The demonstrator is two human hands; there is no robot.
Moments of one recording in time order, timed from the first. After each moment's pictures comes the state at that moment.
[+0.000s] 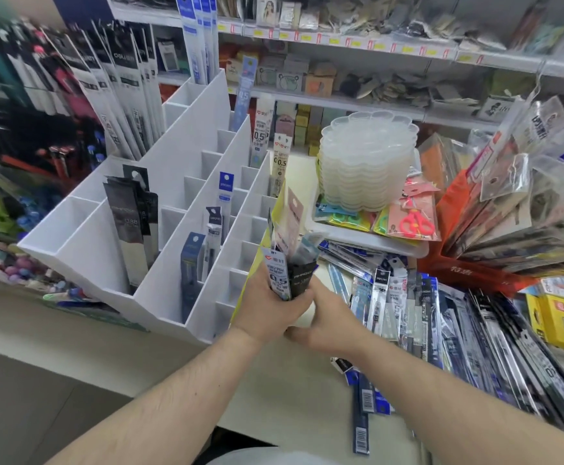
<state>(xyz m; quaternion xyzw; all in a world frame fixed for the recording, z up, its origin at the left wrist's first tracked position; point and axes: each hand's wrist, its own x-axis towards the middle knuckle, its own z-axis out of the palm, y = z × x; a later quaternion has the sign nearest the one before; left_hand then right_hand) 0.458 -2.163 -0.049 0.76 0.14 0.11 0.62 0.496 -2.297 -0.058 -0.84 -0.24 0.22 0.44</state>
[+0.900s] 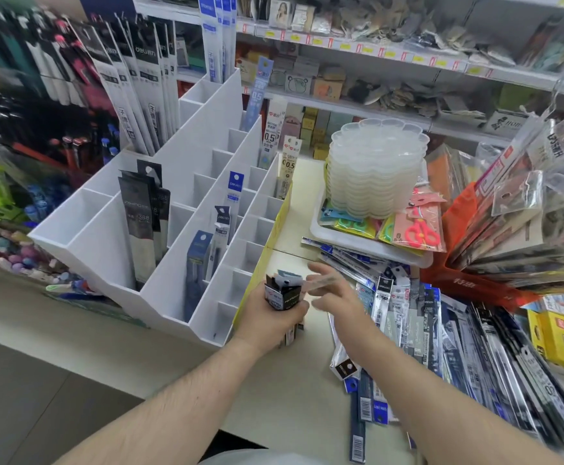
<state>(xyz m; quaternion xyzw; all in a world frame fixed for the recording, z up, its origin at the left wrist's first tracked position) 0.451 -2.158 -0.072 0.72 0.20 0.06 0.66 0.497 -2.294 -0.031 -0.73 -0.06 0.27 0.63</state>
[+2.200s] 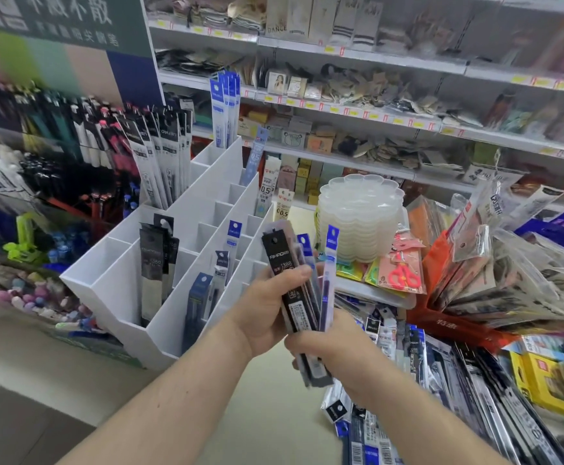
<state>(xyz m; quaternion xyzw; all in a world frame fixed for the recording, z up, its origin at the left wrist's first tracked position) 0.468 -2.158 0.067 0.43 0.06 -0.06 0.90 0.471 -2.292 0.073 -0.71 -0.10 0.32 0.61</state>
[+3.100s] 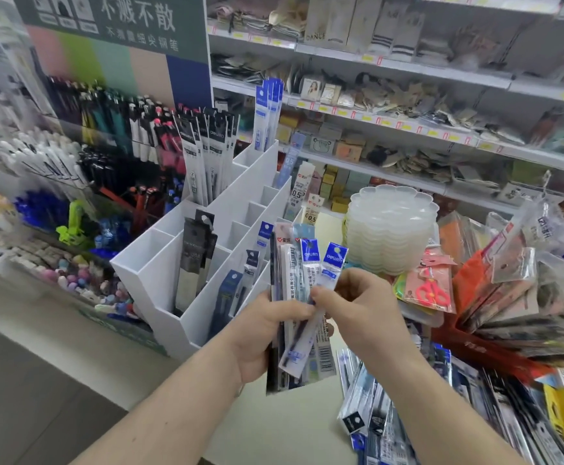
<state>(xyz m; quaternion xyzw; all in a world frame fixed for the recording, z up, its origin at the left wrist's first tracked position) 0.427 -2.133 0.070 0.49 0.12 -0.09 0.86 0.489 -2.266 0.092 -0.77 -0.13 0.13 0.60</state>
